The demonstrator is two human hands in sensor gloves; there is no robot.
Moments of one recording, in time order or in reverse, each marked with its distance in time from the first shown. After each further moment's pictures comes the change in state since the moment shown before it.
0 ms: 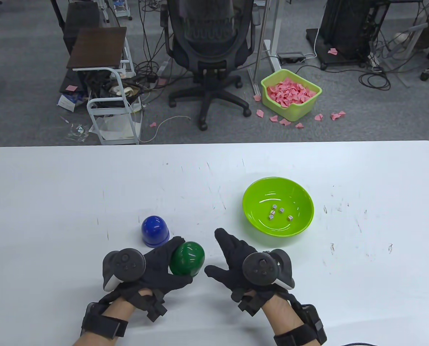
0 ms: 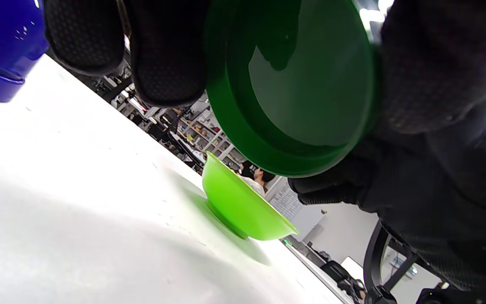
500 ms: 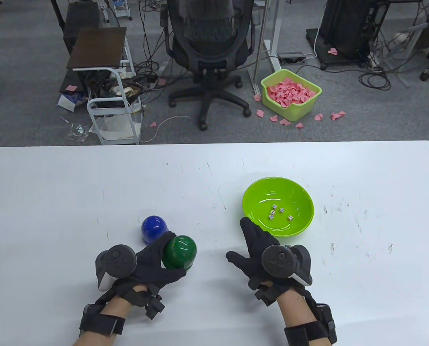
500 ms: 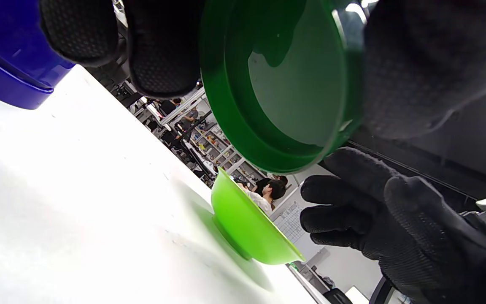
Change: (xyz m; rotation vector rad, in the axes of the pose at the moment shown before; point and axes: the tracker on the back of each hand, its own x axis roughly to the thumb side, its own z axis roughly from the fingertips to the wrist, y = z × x) left_hand -0.013 0.010 0.003 0.043 0.057 0.077; right_hand -0.034 -0.020 0.006 -0.070 0.103 0.069
